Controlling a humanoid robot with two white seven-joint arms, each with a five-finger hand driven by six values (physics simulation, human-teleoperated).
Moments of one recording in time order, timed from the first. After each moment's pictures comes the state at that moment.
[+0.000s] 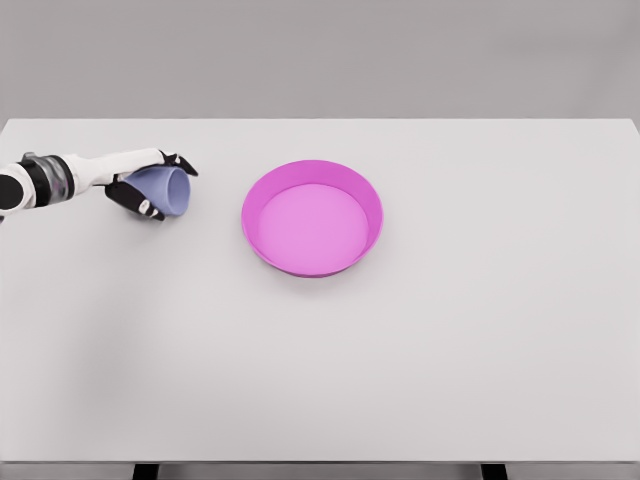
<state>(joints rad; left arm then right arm) -0.96 0.72 -1.14 -0.96 0.15 -0.28 -0.42 -0.05 0.00 -0.08 0.15 0.08 -0.19 0.24</state>
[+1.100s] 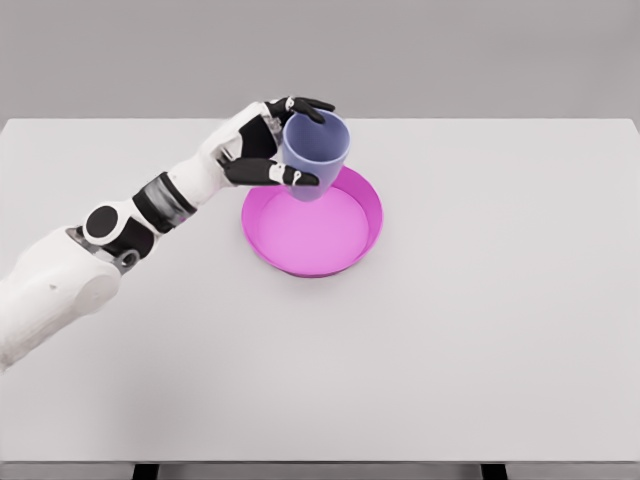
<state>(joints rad) -0.79 0.51 -1.05 -1.27 1.06 -0.45 -0.36 -0.05 0.00 -0.08 0.15 0.08 -0.19 0.24</state>
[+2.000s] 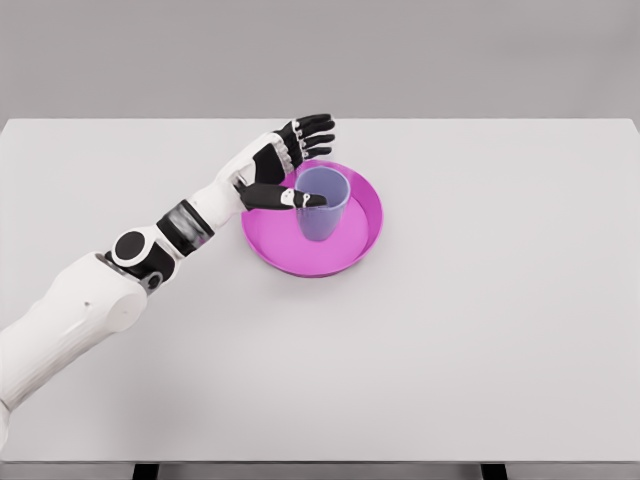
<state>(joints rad) -0.73 0.42 -1.05 -1.14 1.05 -0.46 -0.34 -0.05 0.00 -0.08 0.15 0.08 -0.19 0.24</state>
